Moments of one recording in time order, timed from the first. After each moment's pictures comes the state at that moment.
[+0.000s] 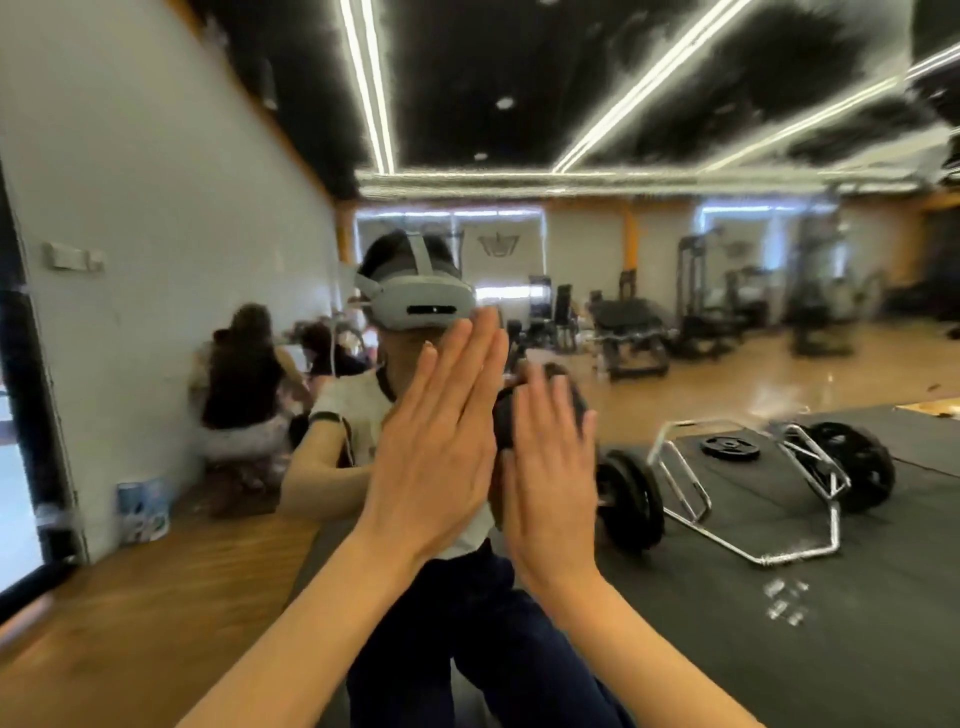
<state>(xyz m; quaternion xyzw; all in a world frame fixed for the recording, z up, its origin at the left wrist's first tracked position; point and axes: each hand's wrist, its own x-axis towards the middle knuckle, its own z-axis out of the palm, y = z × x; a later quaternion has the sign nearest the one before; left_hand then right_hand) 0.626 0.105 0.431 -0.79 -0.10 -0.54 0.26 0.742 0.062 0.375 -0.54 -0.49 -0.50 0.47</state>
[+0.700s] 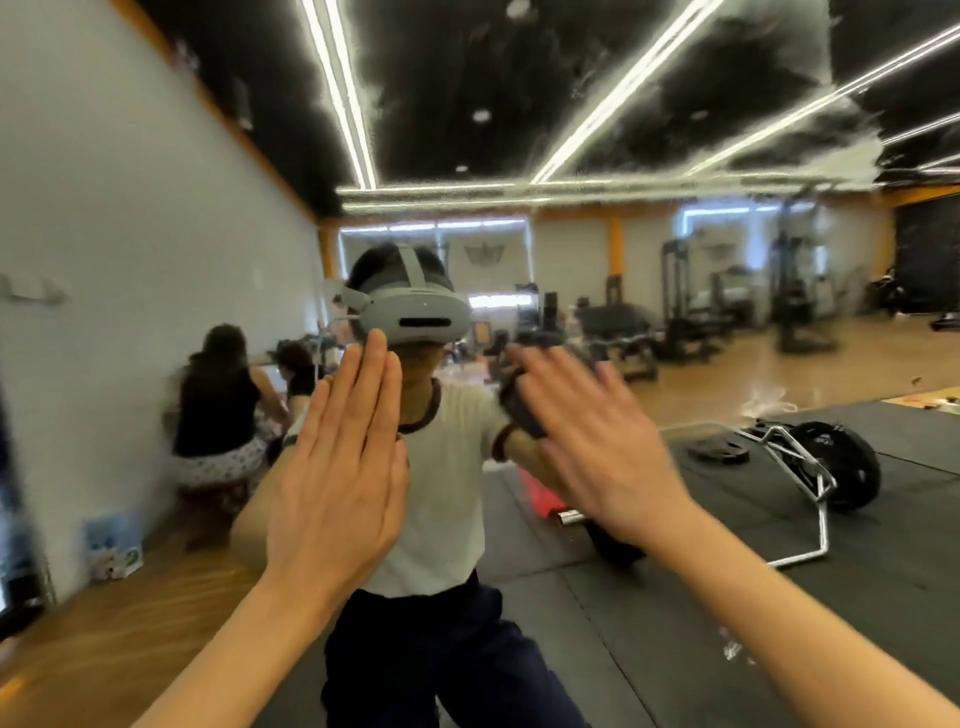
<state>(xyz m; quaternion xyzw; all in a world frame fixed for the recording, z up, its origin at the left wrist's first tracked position) 0.649 0.112 0.434 -0.76 -0.18 -0.53 0.33 0.880 0.005 0.425 -0.48 -0.59 -0.58 0.29</state>
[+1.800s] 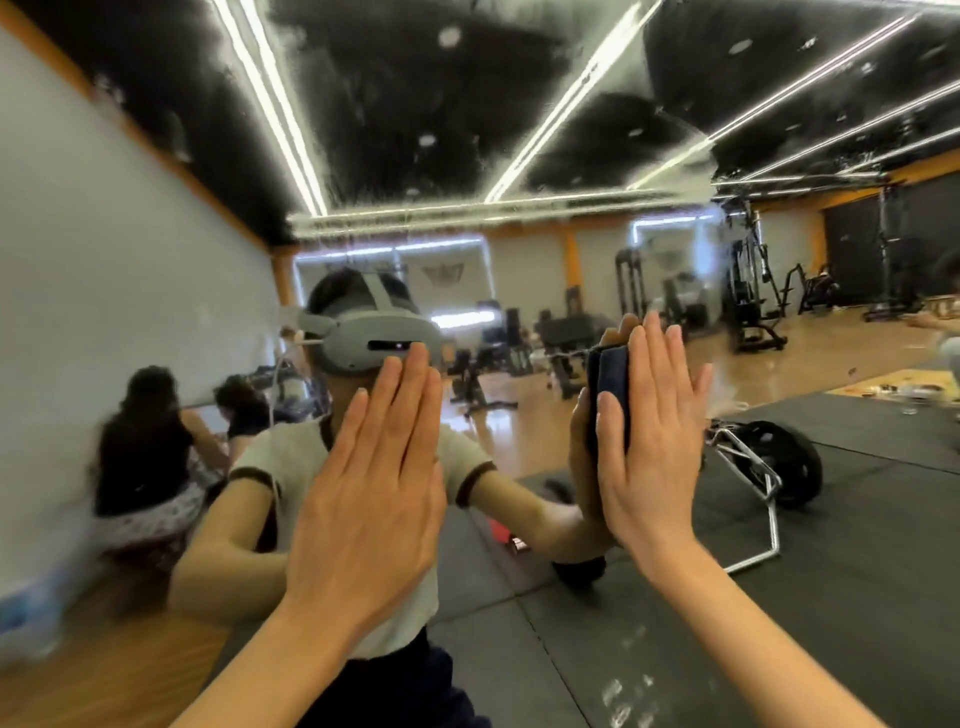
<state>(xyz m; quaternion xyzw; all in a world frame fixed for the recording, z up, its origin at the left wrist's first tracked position) 0.786 0.059 0.448 -0.77 -0.12 -0.50 0.38 0.993 -0.040 0.427 -0.57 -0.37 -0.51 0.53</state>
